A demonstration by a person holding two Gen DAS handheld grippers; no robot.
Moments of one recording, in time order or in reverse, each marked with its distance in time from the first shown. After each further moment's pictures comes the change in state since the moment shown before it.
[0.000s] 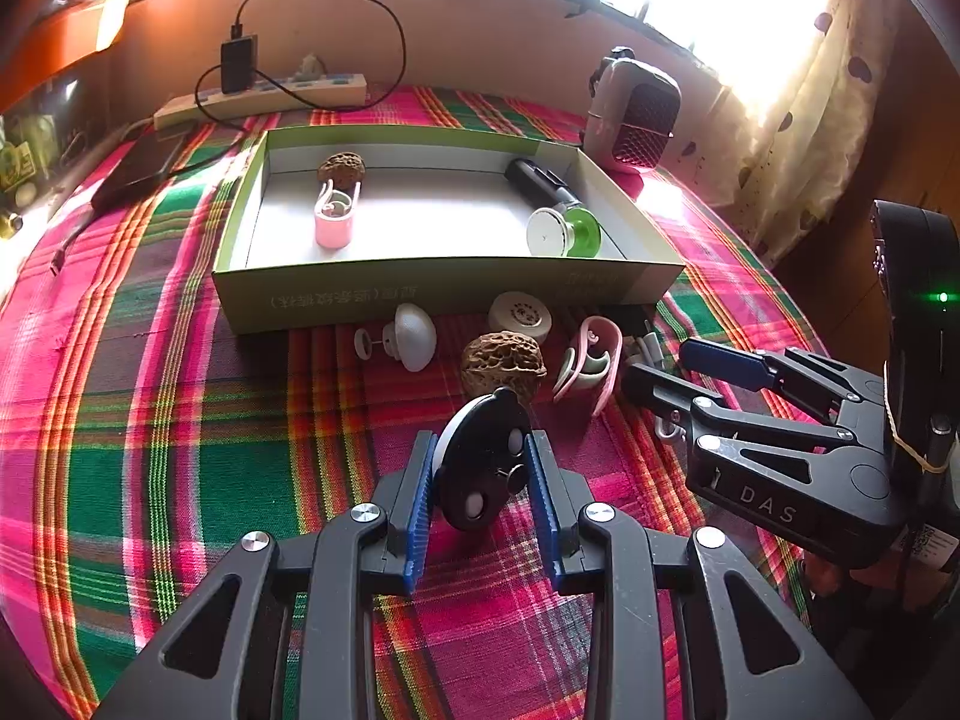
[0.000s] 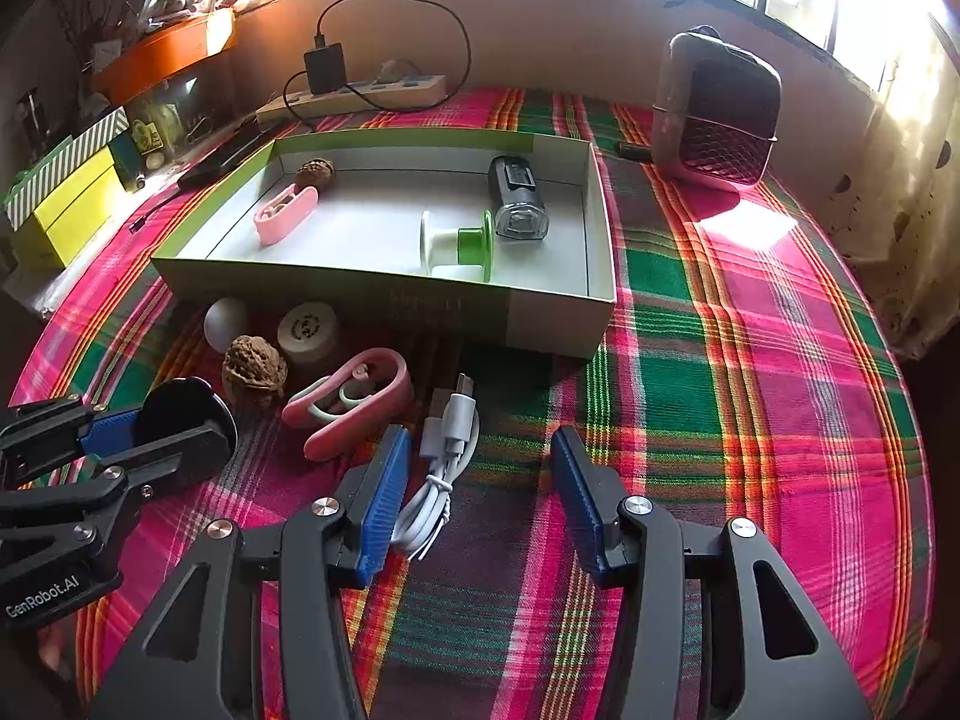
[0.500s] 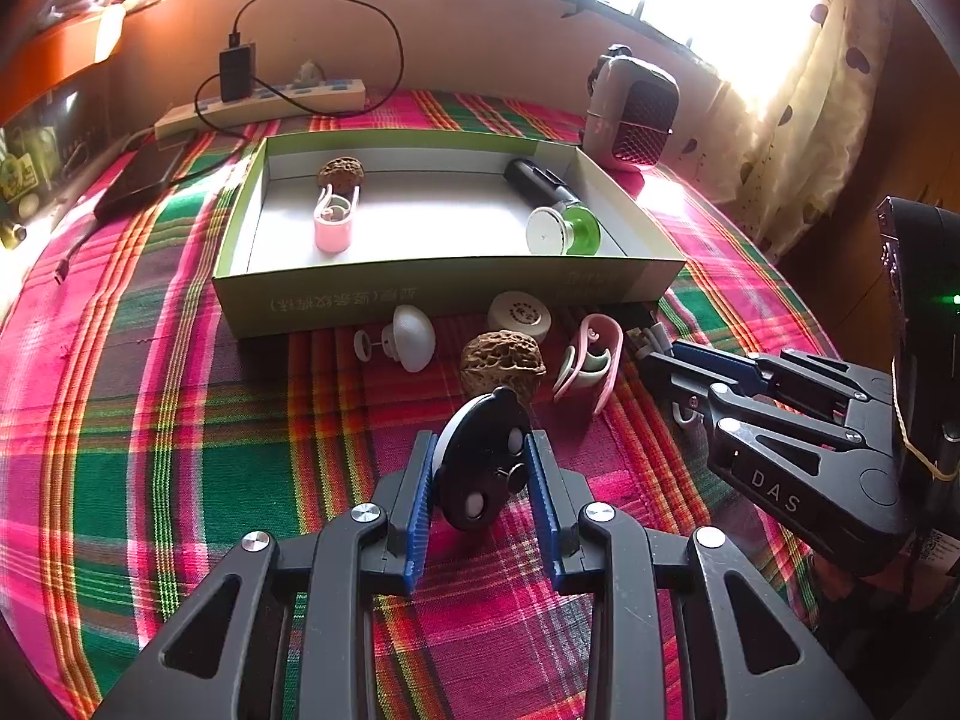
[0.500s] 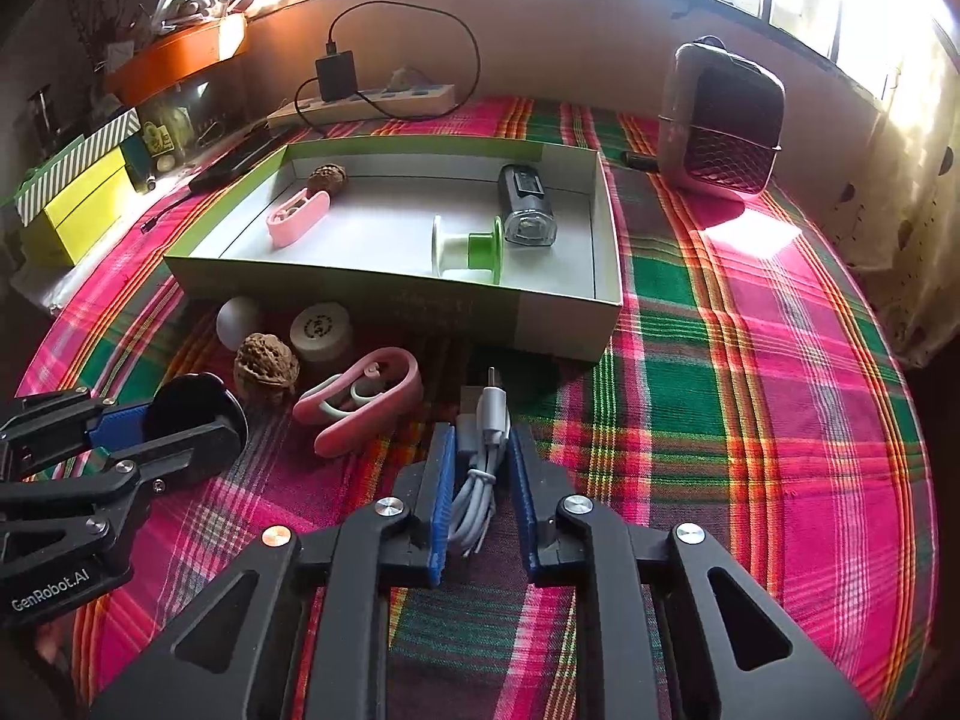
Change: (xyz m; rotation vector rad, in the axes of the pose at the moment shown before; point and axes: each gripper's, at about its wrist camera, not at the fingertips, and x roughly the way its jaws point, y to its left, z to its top) left arm -0.001 -0.002 0.000 0.011 -0.004 0.010; right arm -0.003 0.000 -0.004 -0.011 -0.026 0.019
